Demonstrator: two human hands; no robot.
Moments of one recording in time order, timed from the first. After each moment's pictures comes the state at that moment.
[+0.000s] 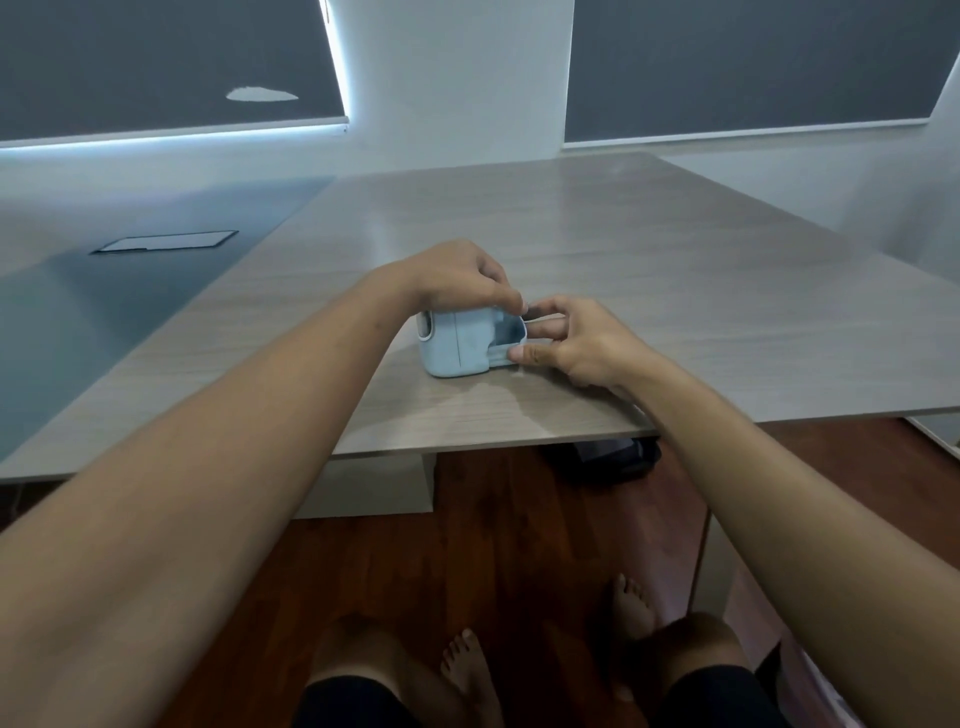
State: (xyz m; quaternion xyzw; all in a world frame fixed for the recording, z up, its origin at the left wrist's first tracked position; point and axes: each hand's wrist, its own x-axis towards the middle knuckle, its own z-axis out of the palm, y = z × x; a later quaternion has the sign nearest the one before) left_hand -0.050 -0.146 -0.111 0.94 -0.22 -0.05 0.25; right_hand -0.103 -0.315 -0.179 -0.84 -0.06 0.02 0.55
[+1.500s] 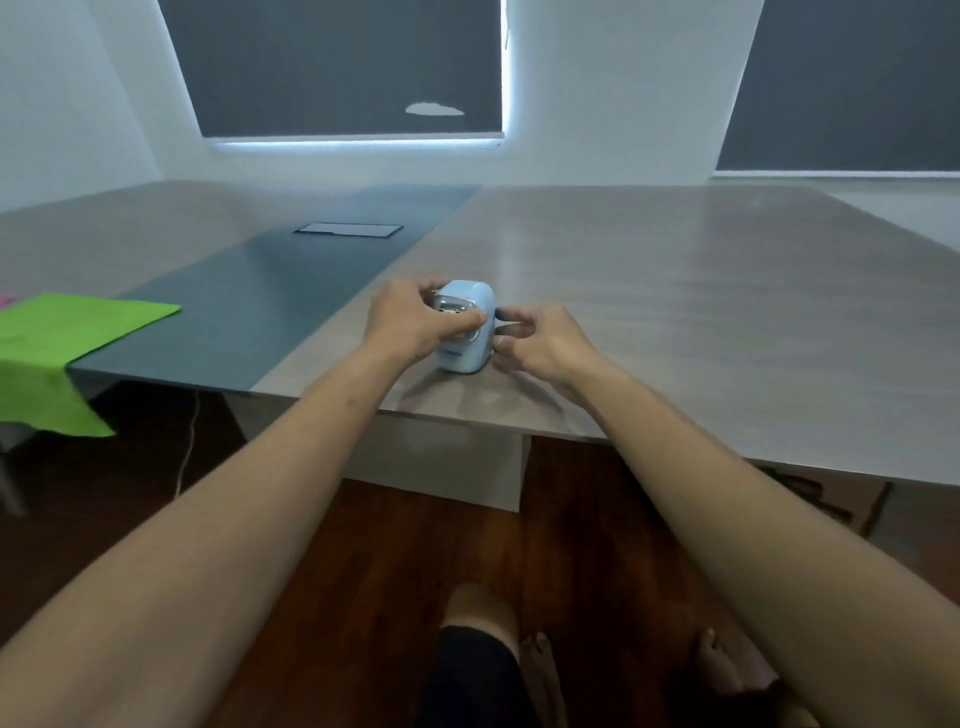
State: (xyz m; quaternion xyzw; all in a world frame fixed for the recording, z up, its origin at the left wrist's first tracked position) left_hand -0.112 0.039 -0.153 0.87 0.04 0.21 0.45; right_hand -0.085 -0.126 -0.179 -0.81 -0.11 0.04 0.57
